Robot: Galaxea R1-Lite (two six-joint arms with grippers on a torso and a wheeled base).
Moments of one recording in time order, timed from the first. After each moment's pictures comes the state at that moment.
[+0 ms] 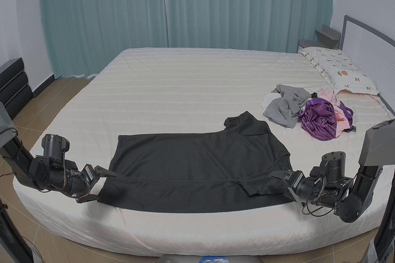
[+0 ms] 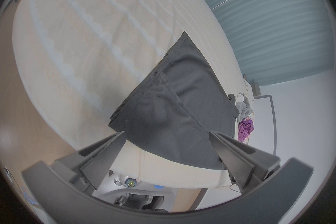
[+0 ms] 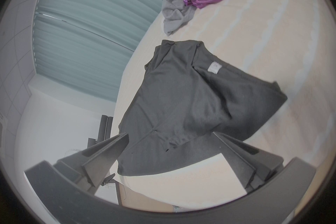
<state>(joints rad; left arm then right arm) 0.09 1.94 -0.57 -0.42 -0.44 -0.73 0.30 2.13 -0.27 -1.29 0.18 1.01</state>
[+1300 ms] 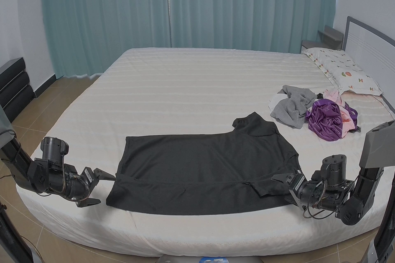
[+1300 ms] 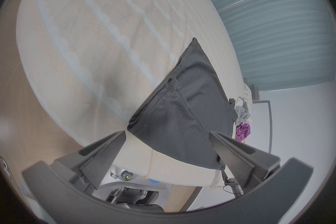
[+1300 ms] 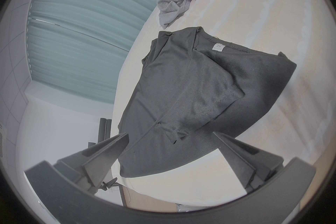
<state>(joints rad) 0.08 1.92 -0.53 -0.42 -0.47 -0.79 0.31 2.13 -0.24 -1.29 0.17 1.06</state>
